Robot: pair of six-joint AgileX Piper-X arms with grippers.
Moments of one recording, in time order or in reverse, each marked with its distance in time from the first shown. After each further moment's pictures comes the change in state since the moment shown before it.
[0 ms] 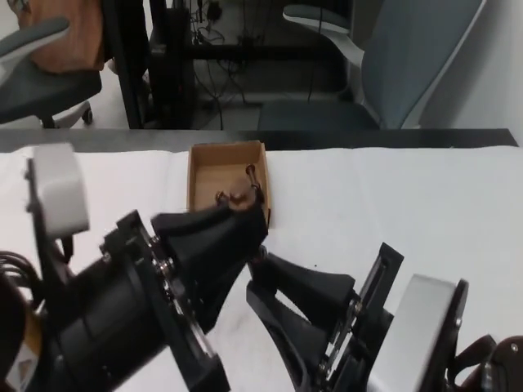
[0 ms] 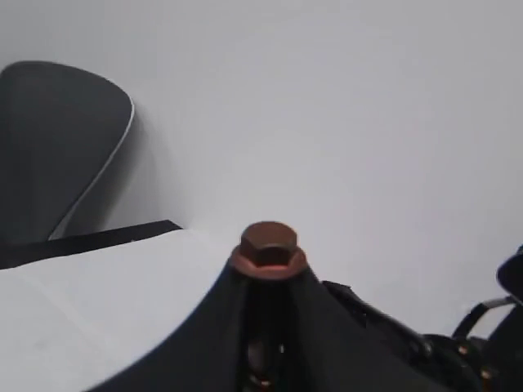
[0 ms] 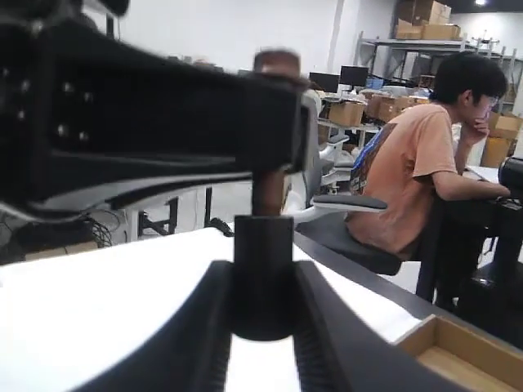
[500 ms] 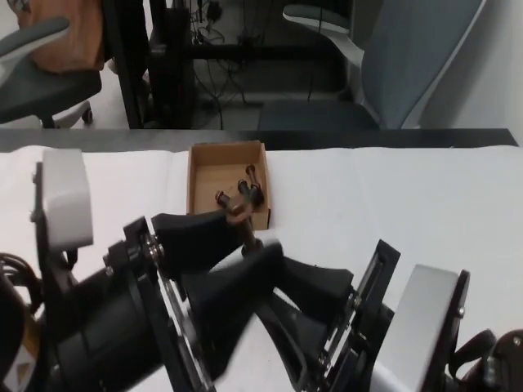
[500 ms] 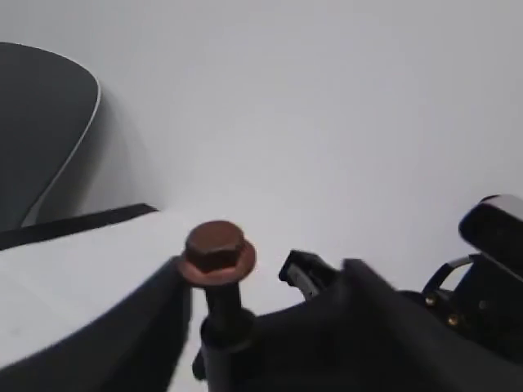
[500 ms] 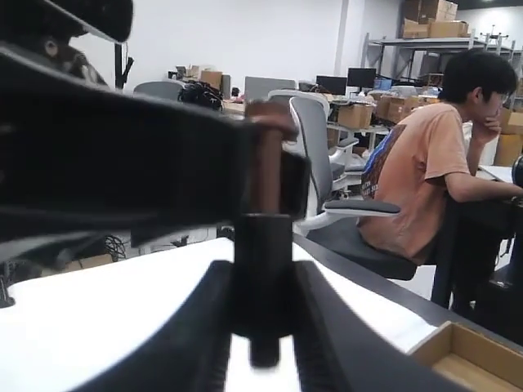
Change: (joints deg) left arm 0.0 -0.1 0.0 2.4 4.4 0.9; right arm 0.0 0.0 -0.8 -0.2 -1.0 1.5
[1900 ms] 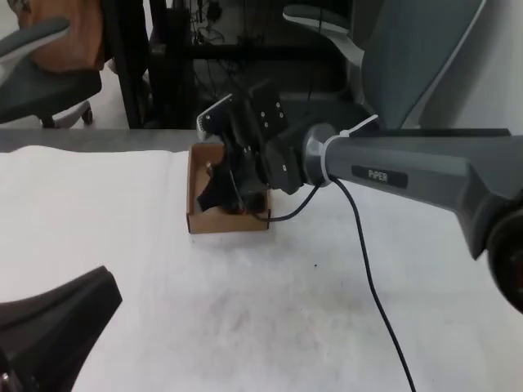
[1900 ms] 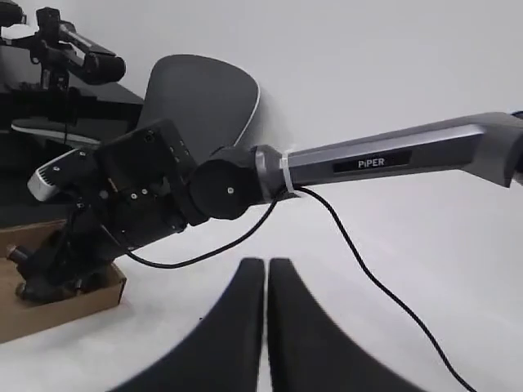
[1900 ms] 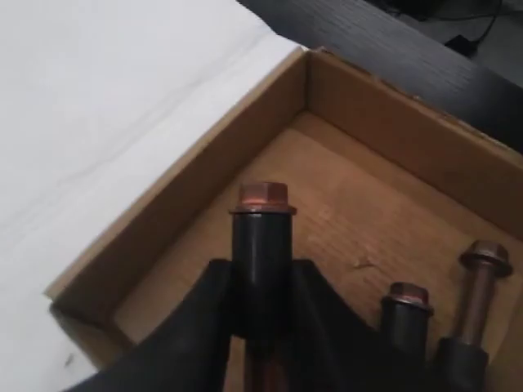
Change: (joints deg) left arm 0.1 -36.4 0.1 40.9 -18.0 3.8; right arm -32.0 64.3 -76.6 60.3 -17.0 1.5
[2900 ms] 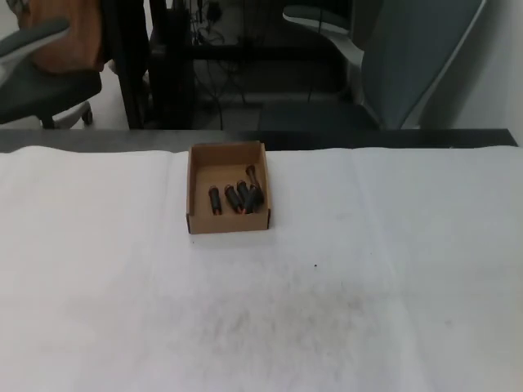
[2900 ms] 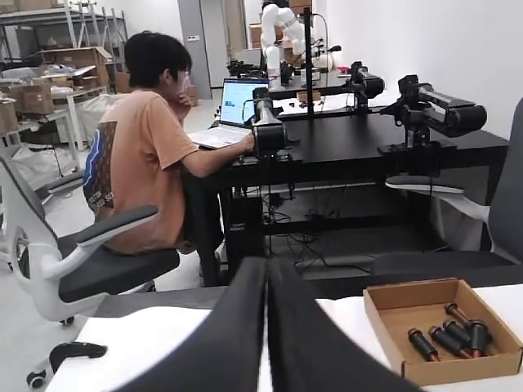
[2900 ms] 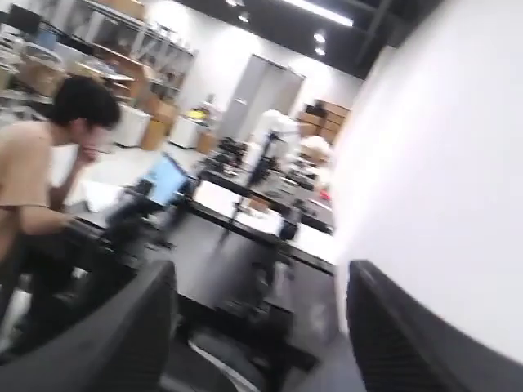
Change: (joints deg) left arm 0.0 -3.4 -11.7 12.6 -42.5 22.2; right arm -15.9 -59.5 4.9 6.0 12.2 -20.3
